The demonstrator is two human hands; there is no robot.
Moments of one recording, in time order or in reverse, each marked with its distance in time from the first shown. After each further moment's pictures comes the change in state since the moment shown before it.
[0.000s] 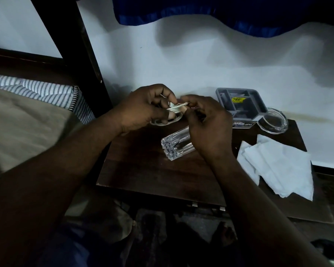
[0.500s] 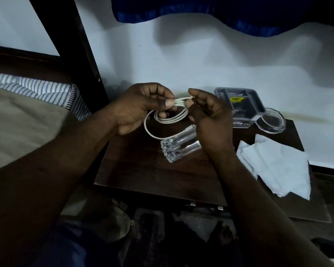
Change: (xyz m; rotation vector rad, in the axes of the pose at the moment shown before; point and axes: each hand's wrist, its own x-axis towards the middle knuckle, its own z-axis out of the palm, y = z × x) left_hand 0.001 0.002 0.005 -0.409 0.037 -0.058; right_hand 0.004 -0.002 -0.001 0.404 -0.017 0.362
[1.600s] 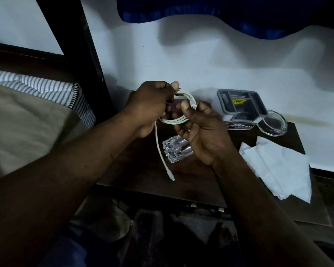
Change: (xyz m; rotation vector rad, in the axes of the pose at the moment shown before) left_hand 0.004 0.010 0.036 0.169 0.380 0.000; right_hand -0.010 -0.019 0.011 0.581 -0.294 0.406
